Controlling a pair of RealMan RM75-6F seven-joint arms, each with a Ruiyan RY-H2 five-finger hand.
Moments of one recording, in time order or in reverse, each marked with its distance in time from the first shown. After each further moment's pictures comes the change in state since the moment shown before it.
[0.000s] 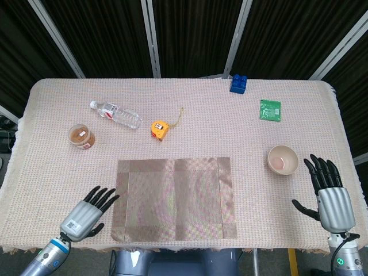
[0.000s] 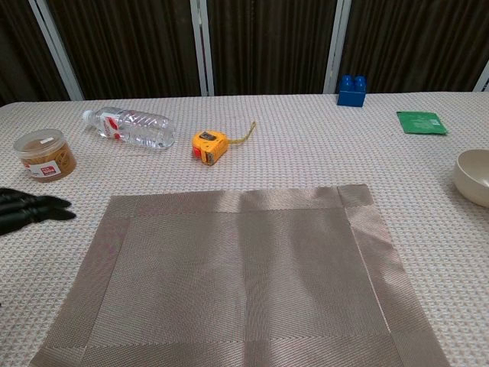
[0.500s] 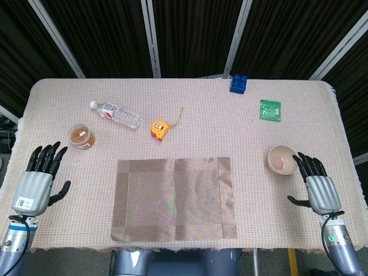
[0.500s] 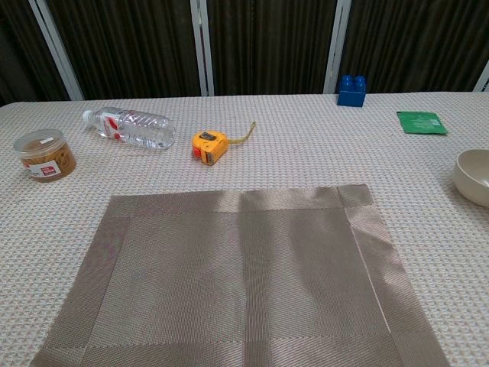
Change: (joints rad) left arm 0.092 0.070 -0.246 -0.054 -0.127 0.281 -0.070; right arm 0.130 -0.022 0.034 0.123 0.196 -0.352 0.060
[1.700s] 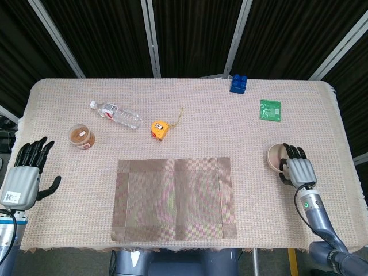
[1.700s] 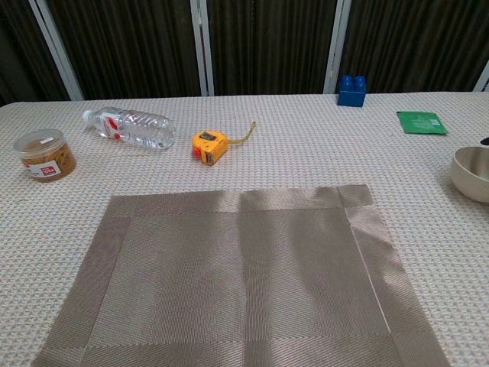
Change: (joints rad) left arm 0.030 0.059 -0.071 -0.005 -0.061 -0.088 -0.123; right arm 0.205 -0.315 0.015 0.529 0.108 -0.232 -0.010
